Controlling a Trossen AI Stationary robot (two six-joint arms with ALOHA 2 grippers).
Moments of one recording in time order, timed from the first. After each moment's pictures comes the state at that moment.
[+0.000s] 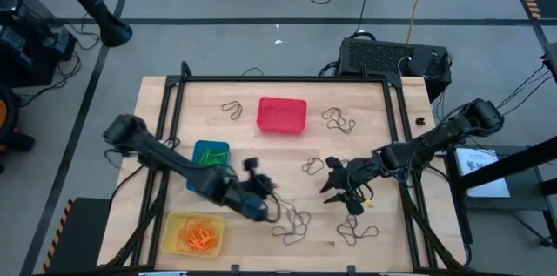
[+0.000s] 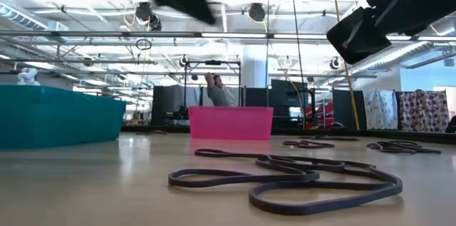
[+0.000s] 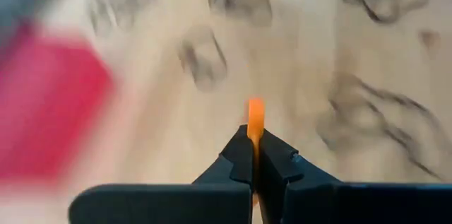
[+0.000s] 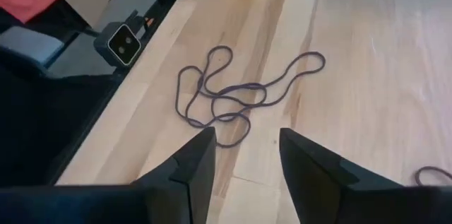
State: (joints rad) left arm -0.48 1.71 1.23 -0.42 -0.57 -0.39; right arm 0.35 1.23 0.56 0.08 -0.10 0.21
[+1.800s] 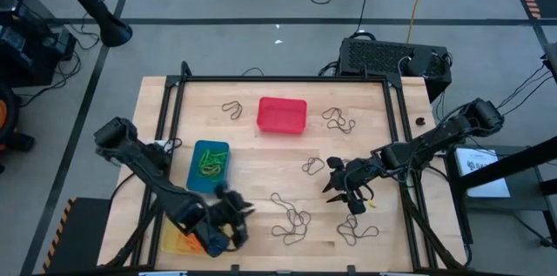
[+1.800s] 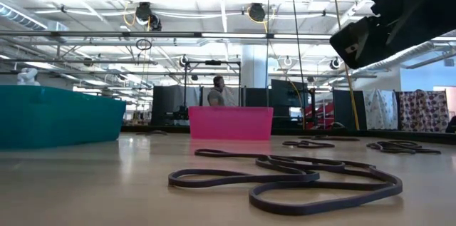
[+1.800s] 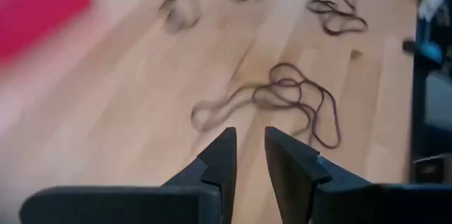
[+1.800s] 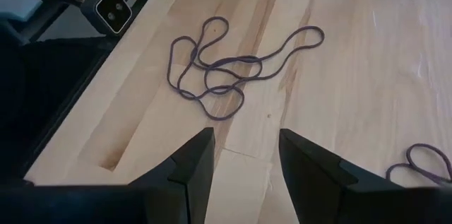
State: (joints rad) left arm -0.74 1.67 1.23 -0.60 -0.71 -1.04; right arm 0.36 1.23 0.56 0.00 -0.11 0.15
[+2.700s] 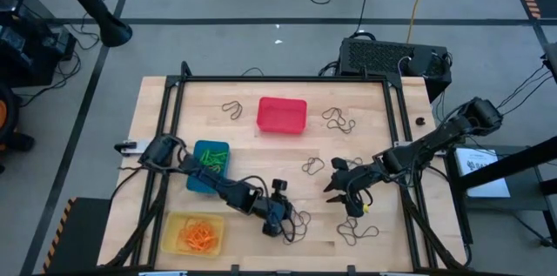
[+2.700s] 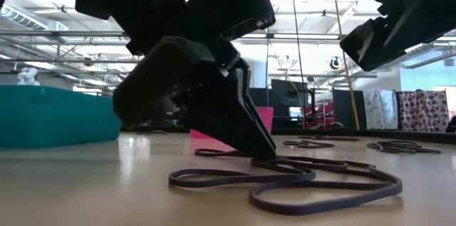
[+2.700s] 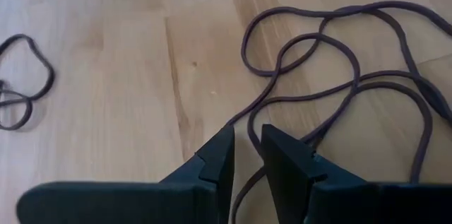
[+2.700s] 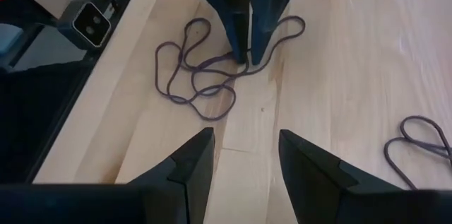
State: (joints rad) left arm -0.42 2.09 1.23 0.01 -0.27 0.00; right arm 0.43 1.23 0.56 -0.01 0.03 0.33
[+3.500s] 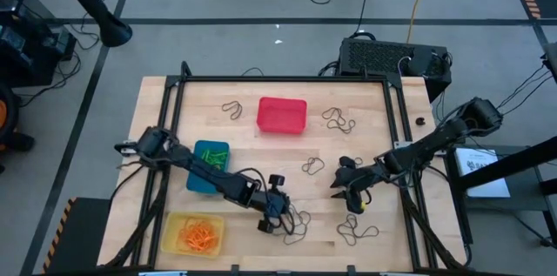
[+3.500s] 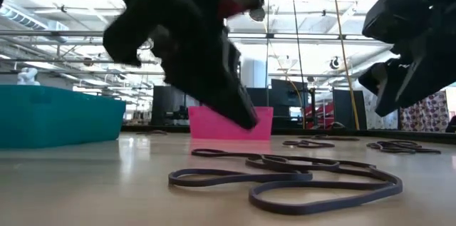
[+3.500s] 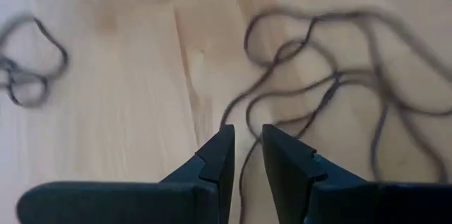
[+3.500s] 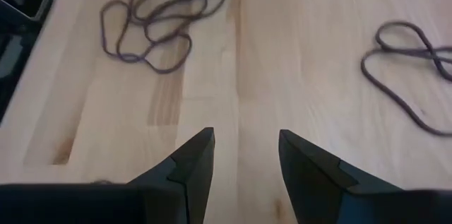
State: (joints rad) left arm -0.39 1.99 1.23 -0.13 -0.18 -0.04; right arm 0.43 1.23 0.41 0.04 0.09 0.48
